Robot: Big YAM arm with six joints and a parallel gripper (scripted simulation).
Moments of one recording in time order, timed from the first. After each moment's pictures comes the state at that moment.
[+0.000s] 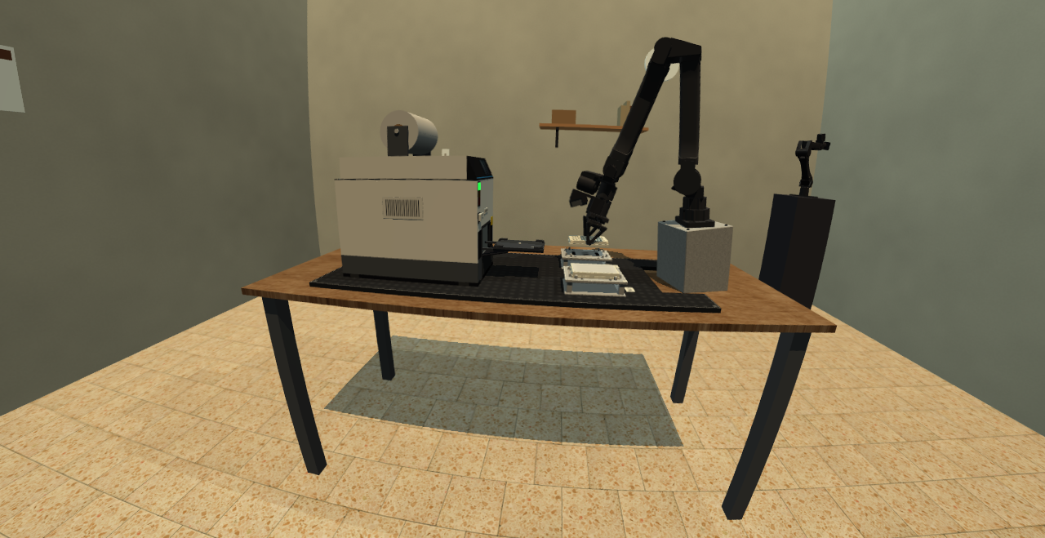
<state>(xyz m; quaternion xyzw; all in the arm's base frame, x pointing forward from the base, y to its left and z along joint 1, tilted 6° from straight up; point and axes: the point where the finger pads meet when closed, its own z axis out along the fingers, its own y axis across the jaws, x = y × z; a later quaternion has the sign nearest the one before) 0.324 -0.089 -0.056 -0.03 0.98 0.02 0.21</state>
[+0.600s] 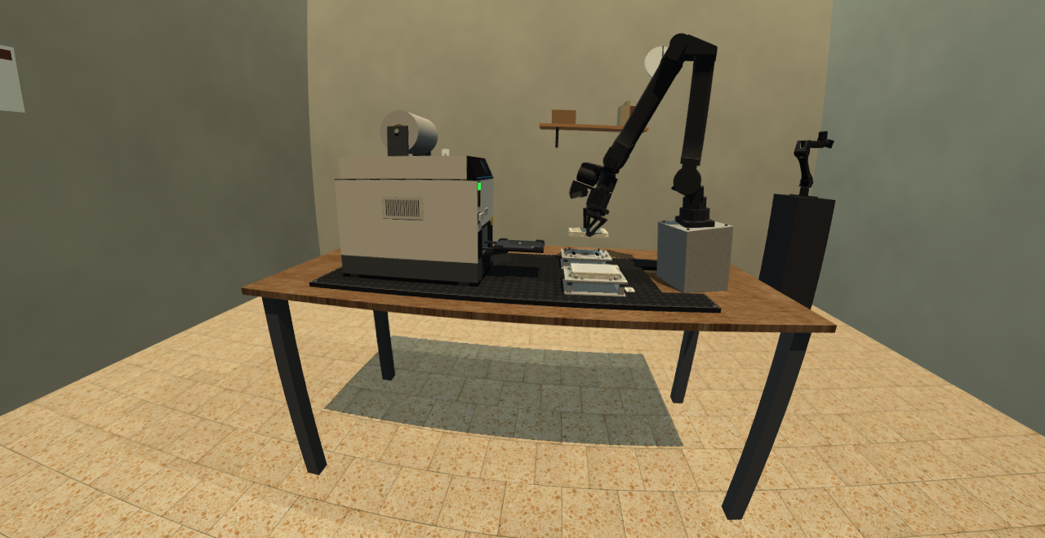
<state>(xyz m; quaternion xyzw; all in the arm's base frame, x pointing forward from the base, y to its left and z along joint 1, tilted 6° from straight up) 0.323 -0.090 -0.028 -0.03 0.98 0.02 0.21</state>
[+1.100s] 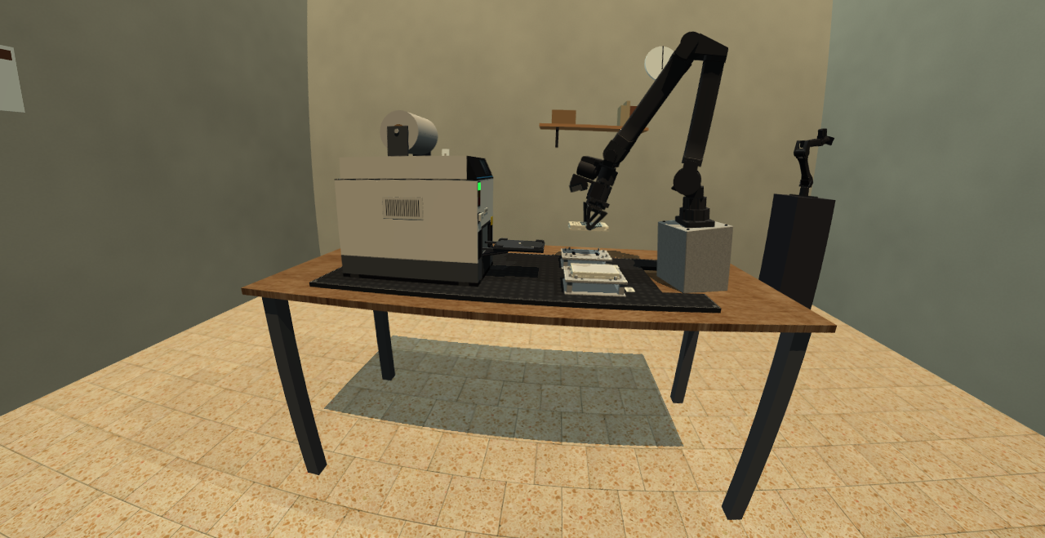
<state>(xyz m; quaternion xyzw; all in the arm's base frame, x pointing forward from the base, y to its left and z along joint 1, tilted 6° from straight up) 0.322 -0.091 -0.007 -0.03 0.98 0.02 0.21</state>
